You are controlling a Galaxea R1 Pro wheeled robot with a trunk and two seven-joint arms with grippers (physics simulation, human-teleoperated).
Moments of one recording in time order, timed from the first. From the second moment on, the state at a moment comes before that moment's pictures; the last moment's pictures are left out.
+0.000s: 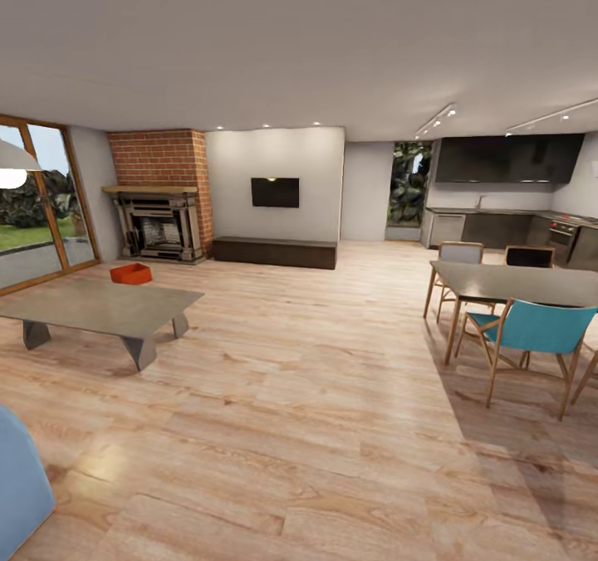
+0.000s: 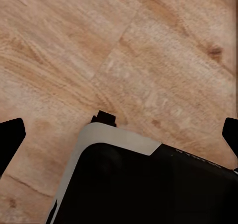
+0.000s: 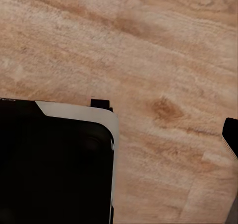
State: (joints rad) left arm -0.21 0.06 0.10 0.00 0.30 -0.06 -0.02; right arm -0.13 -0.03 0.57 0.03 -0.46 -0.19 -0.04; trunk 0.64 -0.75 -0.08
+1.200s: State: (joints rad) left arm -0.21 0.06 0.10 0.00 0.30 -0.06 -0.02; right arm -0.13 -0.03 0.57 0.03 -0.46 -0.19 -0.04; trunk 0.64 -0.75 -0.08
